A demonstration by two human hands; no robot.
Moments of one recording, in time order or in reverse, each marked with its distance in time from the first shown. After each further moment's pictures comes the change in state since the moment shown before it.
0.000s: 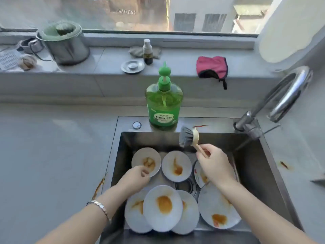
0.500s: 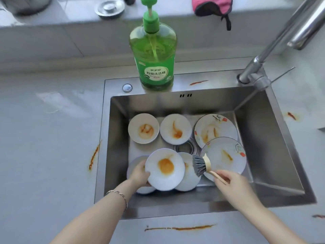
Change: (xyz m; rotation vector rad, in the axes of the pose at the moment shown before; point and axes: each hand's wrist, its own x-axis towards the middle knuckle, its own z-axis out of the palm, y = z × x) left_hand -0.001 -0.064 0.104 -0.556 -0.132 -0.309; right_hand -0.112 0.120 0.019 -0.106 -0.282 0.326
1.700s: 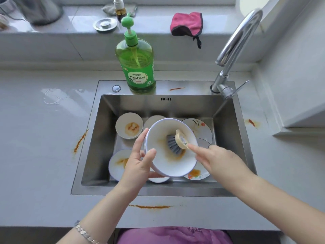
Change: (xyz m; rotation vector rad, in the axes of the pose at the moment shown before) left_hand -0.178 0.081 0.084 -0.470 0.012 0.474; right_hand -0.037 -0.020 -0.116 -0.693 0.099 -0.570
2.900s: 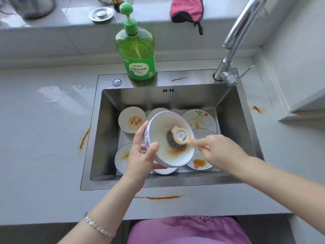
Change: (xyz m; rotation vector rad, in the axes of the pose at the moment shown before) left_hand 0.004 -0.006 -0.014 0.057 0.001 0.069; right_hand 0.015 -0.019 0.013 0.250 -0.119 0.060
